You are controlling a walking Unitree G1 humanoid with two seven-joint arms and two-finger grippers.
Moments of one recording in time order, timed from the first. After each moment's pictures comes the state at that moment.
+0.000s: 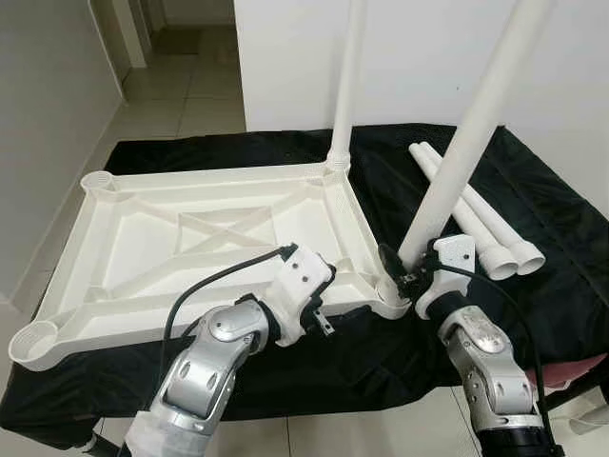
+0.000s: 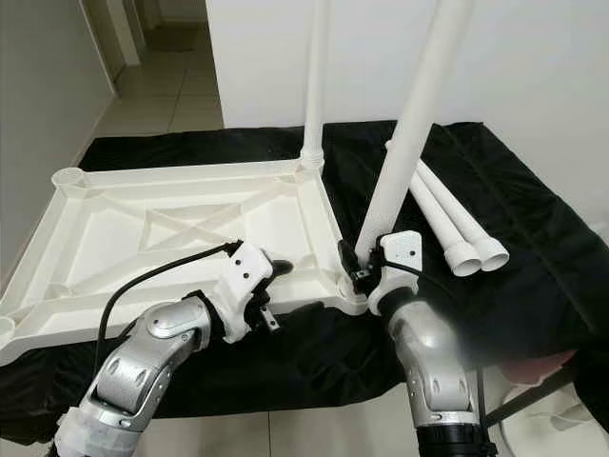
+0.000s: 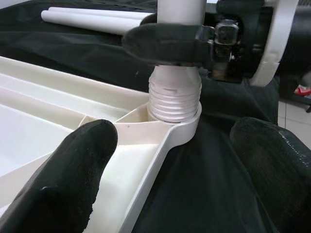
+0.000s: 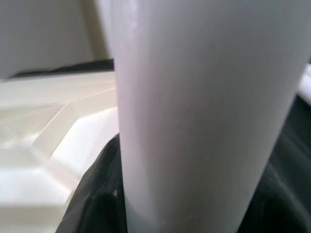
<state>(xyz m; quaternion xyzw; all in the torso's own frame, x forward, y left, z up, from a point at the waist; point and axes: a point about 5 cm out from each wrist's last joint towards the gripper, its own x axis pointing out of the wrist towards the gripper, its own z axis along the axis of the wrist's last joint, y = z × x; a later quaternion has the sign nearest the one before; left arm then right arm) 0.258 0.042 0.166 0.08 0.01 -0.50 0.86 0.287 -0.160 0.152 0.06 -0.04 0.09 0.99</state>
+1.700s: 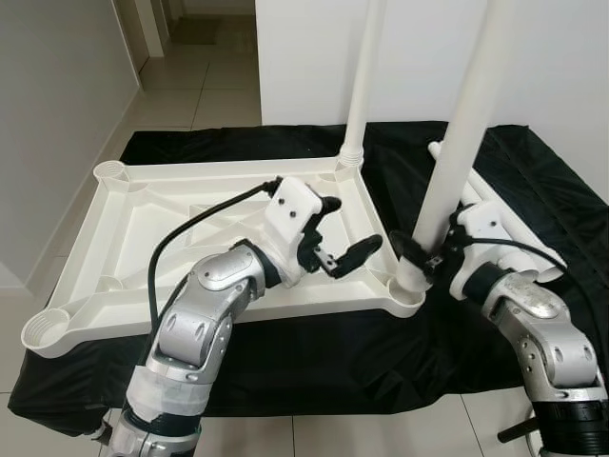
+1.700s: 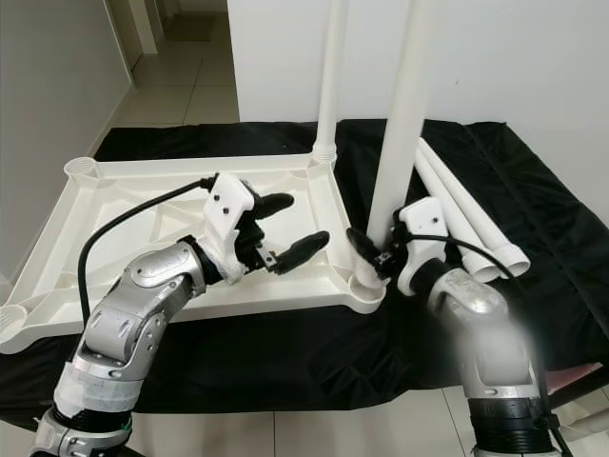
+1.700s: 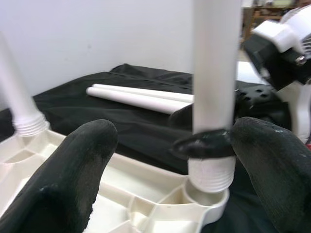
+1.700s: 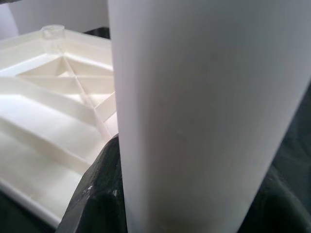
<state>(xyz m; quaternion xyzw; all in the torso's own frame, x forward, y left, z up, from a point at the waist) 0.275 0.046 0.231 0.03 -0.10 -0.51 0.86 0.286 -0.191 0.195 -0.09 -0.01 0.28 0.96</state>
